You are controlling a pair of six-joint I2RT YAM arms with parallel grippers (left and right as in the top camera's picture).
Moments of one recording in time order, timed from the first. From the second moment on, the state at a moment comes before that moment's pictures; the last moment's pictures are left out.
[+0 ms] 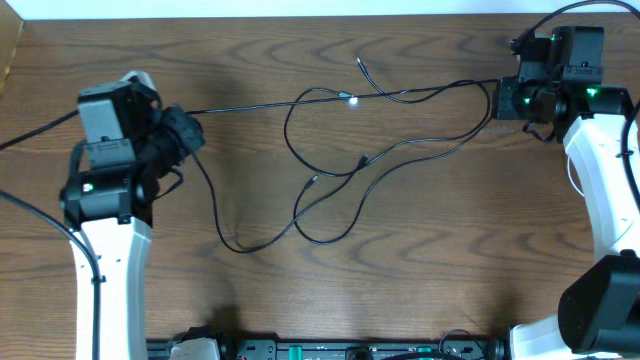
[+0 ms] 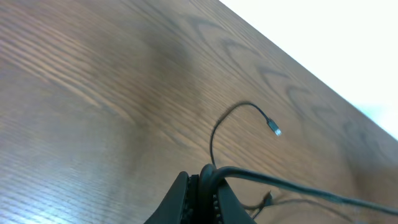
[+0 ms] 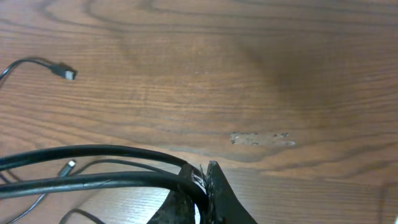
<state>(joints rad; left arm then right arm) 0.15 1.23 1.24 -0.78 0.21 -0.48 -0.07 1.67 1.44 -0.72 -0.21 -0.01</state>
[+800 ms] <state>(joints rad) 0.45 1.23 1.24 -0.79 0.20 -0.59 -0.11 1.67 1.44 -0.76 -0.07 0.05</state>
